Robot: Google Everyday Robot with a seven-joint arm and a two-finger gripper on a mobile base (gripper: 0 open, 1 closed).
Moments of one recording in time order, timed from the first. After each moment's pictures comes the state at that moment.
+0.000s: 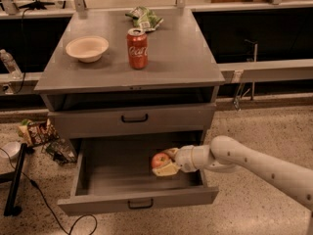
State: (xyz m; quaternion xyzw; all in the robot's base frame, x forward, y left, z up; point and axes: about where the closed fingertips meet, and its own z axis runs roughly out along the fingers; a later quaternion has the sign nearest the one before) arm 0.571 -0.028 0.498 -0.45 0.74 0.34 0.36
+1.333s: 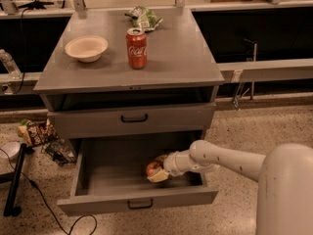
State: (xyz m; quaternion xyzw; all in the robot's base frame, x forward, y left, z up) arm 0.598 0.003 0.391 -0.52 0.74 0.28 0.32
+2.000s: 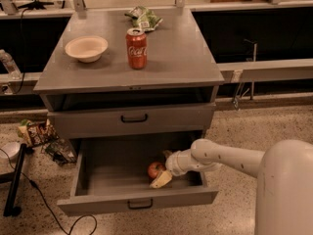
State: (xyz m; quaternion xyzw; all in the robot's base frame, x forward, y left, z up) arm 0.594 -0.008 0.391 -0.52 0.76 0.27 0.30
